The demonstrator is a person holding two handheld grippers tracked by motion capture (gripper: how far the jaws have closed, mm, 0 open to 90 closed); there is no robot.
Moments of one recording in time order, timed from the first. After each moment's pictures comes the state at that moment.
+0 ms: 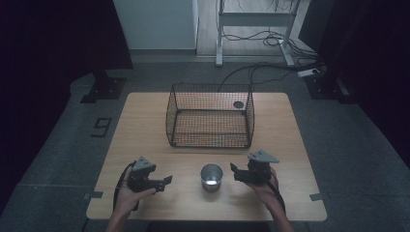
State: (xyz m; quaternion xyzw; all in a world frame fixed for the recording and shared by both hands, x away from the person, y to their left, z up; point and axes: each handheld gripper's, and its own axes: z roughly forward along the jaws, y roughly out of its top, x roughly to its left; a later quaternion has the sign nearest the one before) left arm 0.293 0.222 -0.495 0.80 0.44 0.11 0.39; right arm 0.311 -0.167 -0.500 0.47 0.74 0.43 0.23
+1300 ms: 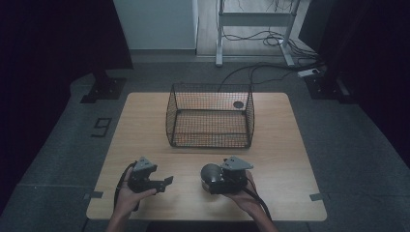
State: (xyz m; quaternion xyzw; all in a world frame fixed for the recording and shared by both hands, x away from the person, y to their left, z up) left arm 0.291 0.220 -0.493 0.80 0.43 0.11 0.39; right arm 0.285 -0.095 -0.483 0.38 0.78 0.46 0.18
